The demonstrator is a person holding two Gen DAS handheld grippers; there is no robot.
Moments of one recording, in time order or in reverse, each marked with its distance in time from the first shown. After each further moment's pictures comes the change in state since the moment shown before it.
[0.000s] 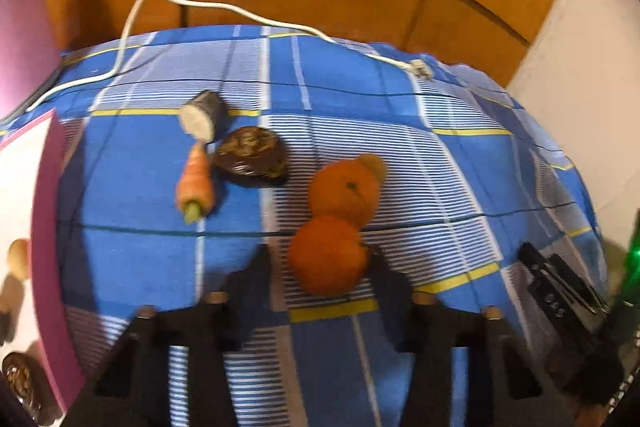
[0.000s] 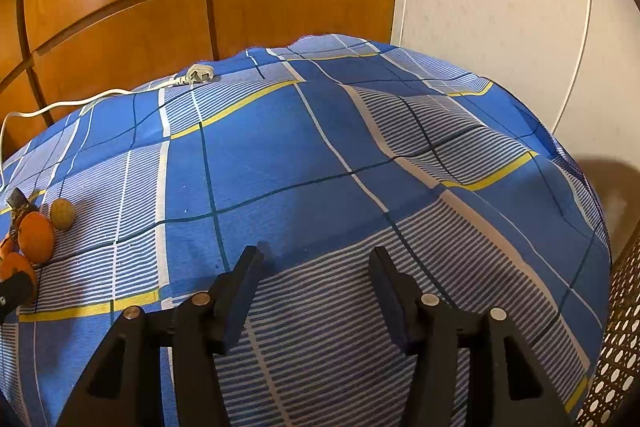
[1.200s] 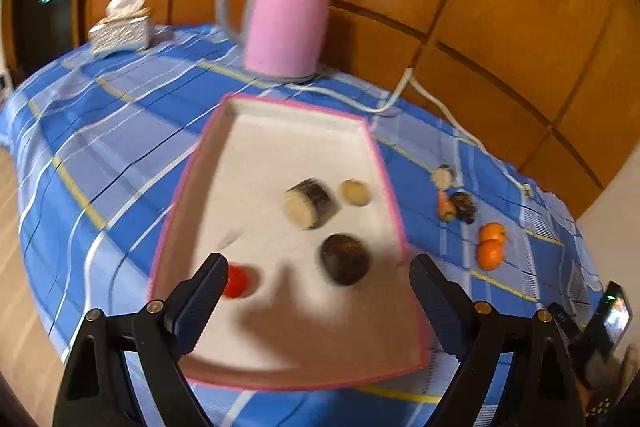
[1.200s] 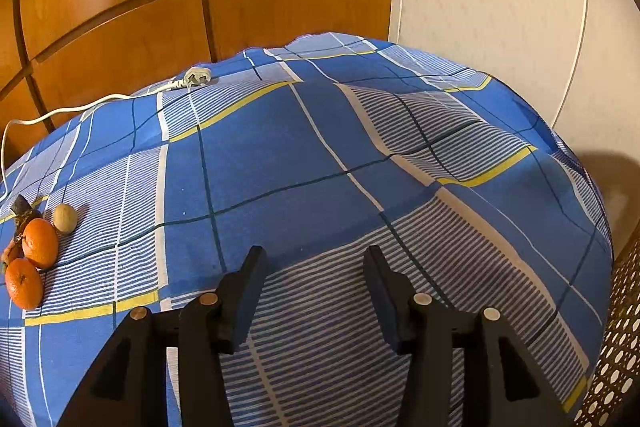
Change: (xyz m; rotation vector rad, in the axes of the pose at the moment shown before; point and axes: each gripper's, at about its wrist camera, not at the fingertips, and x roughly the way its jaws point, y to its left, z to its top) left arm -0.192 0.126 -0.096 -0.427 -0.241 0.306; right arm -0.002 -0.004 0.001 0.023 0.007 0.012
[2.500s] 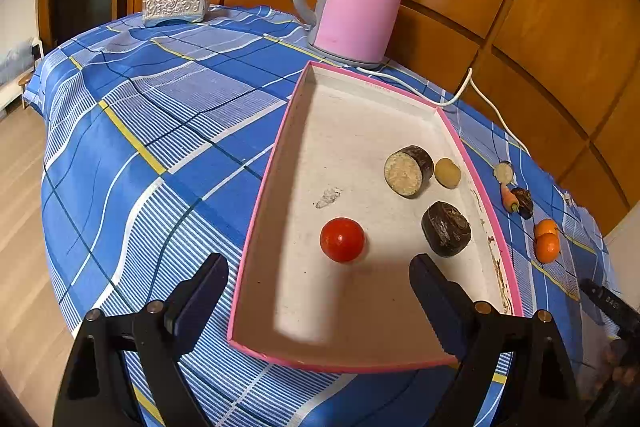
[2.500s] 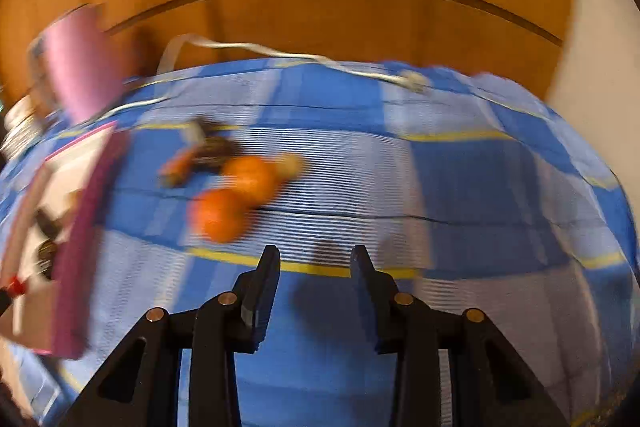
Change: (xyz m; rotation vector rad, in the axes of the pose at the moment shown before) left arm 0.012 0.072 -0.042 -0.112 -0.014 0.110; right arm -0.058 0.096 -0.004 -0.362 0.046 0.344
